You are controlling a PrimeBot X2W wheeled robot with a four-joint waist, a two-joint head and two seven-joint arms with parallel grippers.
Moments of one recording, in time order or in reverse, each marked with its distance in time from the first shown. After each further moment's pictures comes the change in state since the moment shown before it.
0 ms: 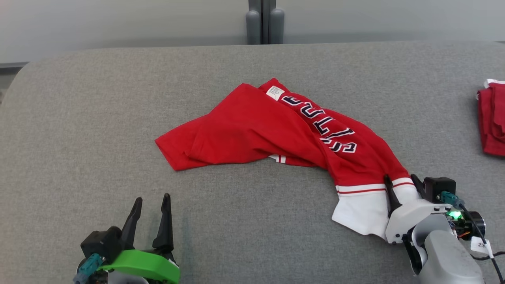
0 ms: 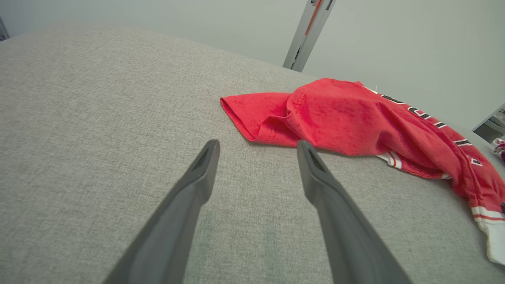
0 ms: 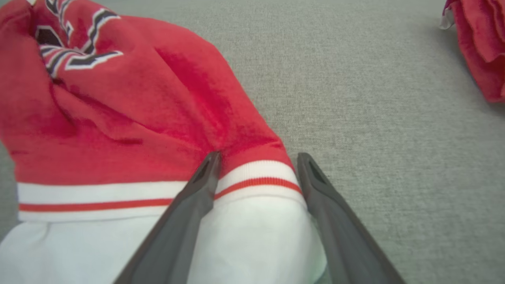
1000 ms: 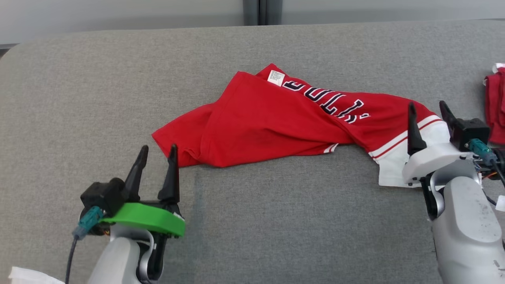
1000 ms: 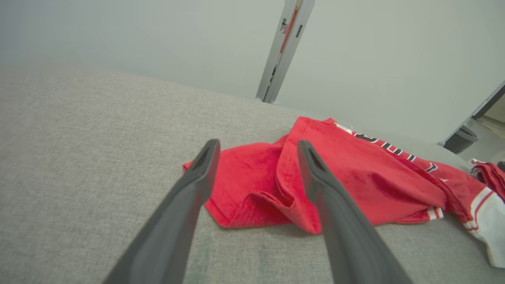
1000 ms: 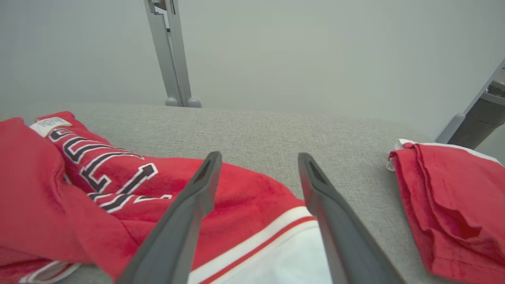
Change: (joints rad) left arm -0.184 0.010 -0.064 0.002 -0.033 0.000 0.000; right arm -0.122 0.000 -0.122 -0.239 -0.133 0.000 0.000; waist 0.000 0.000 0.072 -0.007
